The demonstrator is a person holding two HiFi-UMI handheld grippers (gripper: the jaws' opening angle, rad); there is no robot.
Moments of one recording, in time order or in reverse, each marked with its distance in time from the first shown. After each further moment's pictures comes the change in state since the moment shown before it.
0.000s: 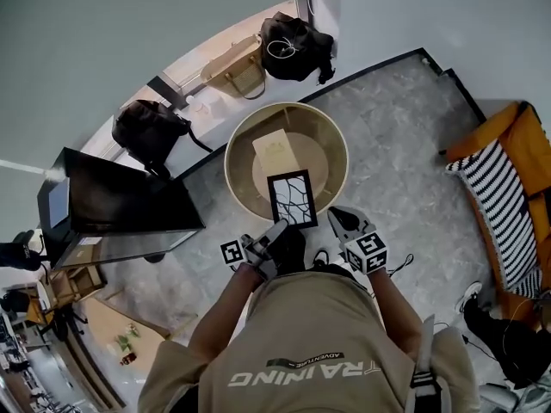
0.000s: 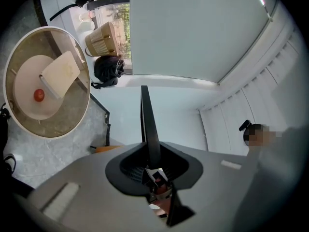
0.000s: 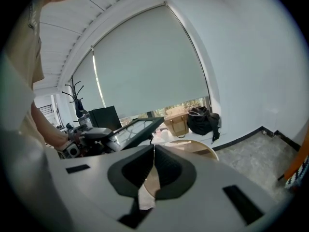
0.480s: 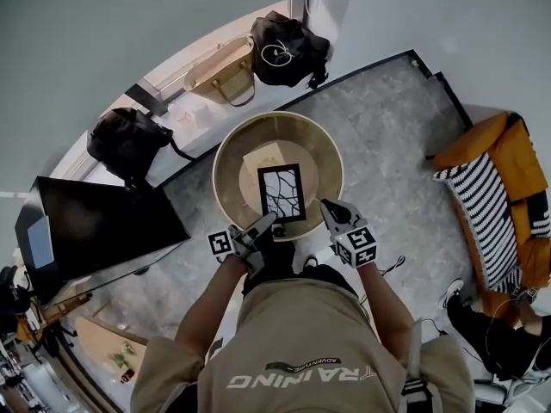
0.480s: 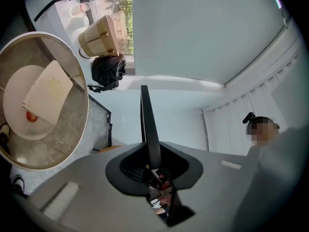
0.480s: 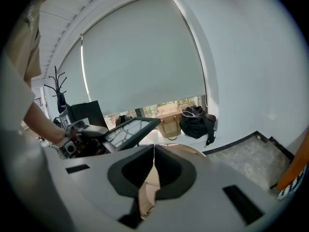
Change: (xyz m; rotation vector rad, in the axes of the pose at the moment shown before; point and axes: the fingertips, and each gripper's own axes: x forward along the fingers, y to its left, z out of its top) left arm 0.031 0.041 0.133 -0.022 0.078 0.023; right arm 0.114 -0.056 0.044 -0.026 0.077 -0.105
